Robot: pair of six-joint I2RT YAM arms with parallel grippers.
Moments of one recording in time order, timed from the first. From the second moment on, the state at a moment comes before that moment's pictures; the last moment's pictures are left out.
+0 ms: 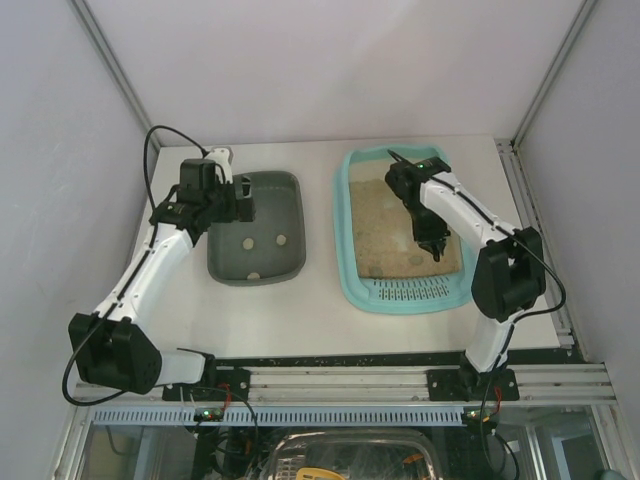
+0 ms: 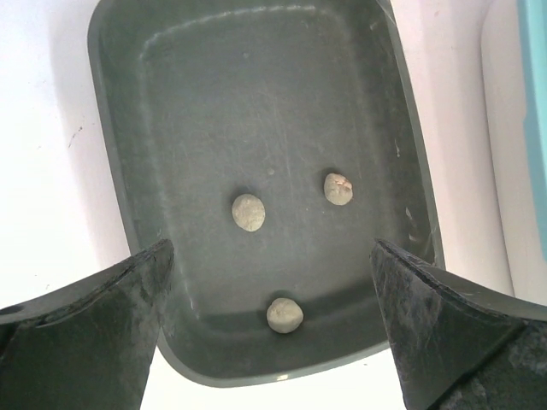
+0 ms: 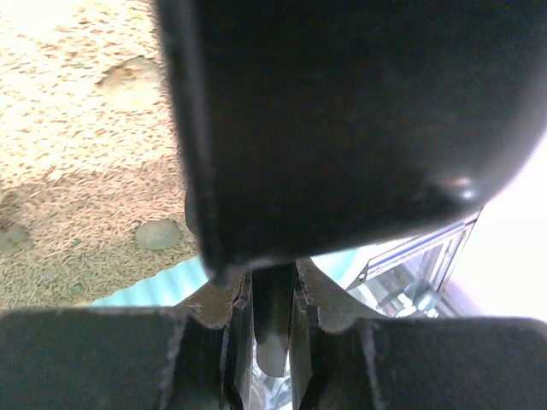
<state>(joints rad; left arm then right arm) -0.20 1.32 1.18 -0.54 -0.03 -0.14 0.44 1.81 1.60 -1.46 0.45 0.53</state>
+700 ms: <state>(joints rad) -0.19 1.26 1.09 -0.56 0.02 -0.12 0.37 2.03 1.56 -1.32 0.29 0.52</state>
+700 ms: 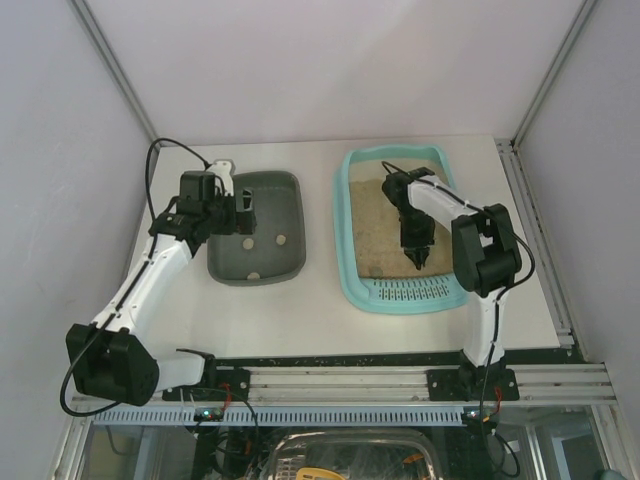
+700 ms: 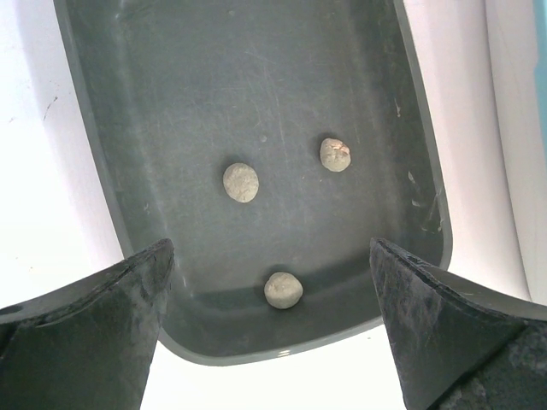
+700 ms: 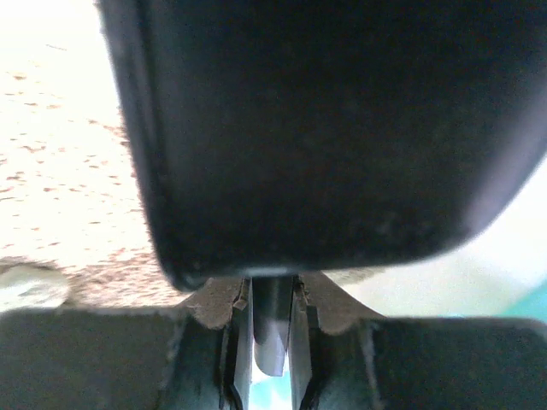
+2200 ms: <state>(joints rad) -0.14 1.27 1.05 -0.53 -0.03 -0.16 0.26 2.16 1.60 -0.70 -0.61 0.49</state>
